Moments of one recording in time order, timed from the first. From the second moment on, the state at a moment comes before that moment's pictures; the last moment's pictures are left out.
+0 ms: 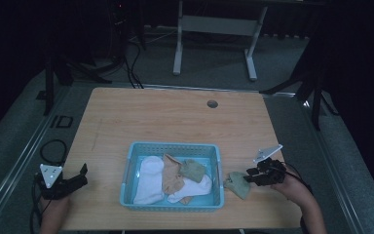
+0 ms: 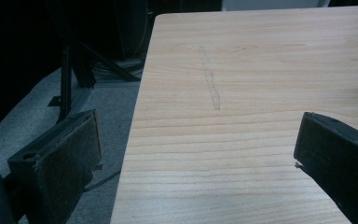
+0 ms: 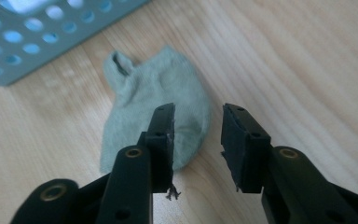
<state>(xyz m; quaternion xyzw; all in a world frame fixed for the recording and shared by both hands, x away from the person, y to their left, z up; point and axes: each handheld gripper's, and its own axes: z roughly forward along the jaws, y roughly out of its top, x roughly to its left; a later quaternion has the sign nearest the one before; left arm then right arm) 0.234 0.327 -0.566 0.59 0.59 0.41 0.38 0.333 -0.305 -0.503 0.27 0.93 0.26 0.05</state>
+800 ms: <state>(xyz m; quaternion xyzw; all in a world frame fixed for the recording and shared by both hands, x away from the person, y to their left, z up) 0.234 0.327 -0.566 0.59 0.59 0.41 0.38 0.343 -0.259 -0.436 0.24 0.92 0.31 0.06</state>
